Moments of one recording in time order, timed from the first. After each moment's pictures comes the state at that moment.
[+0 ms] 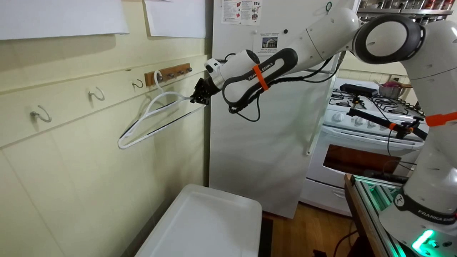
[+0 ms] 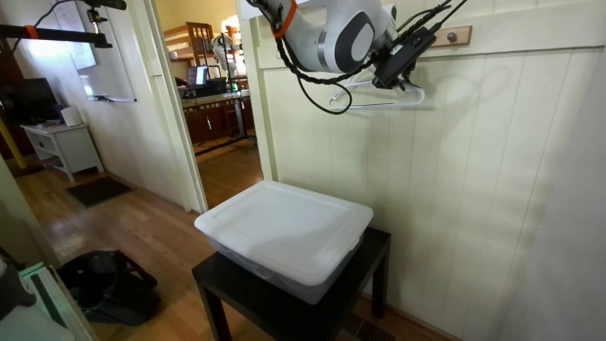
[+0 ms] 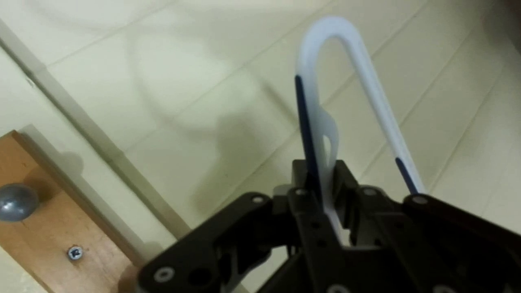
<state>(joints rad) -0.31 0.62 0.08 -1.63 0.02 3.18 -1.09</state>
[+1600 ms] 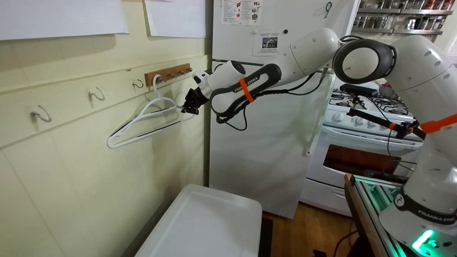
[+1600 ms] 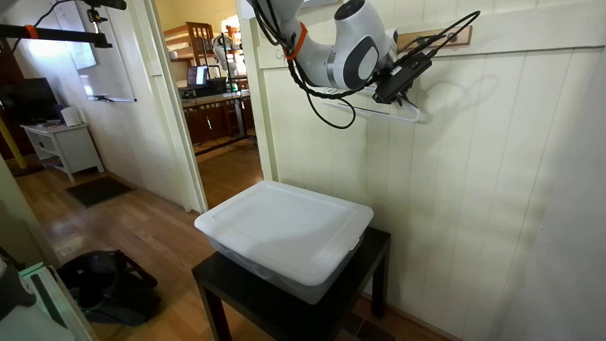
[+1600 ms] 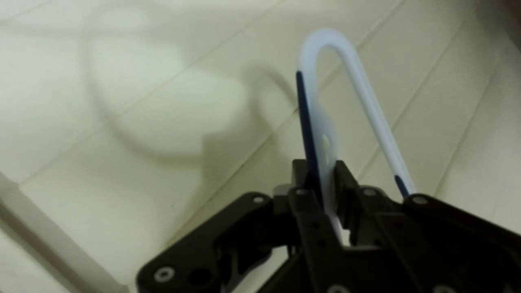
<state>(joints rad) -0.26 0.81 0.05 -1.41 0.02 3.11 -1.05</state>
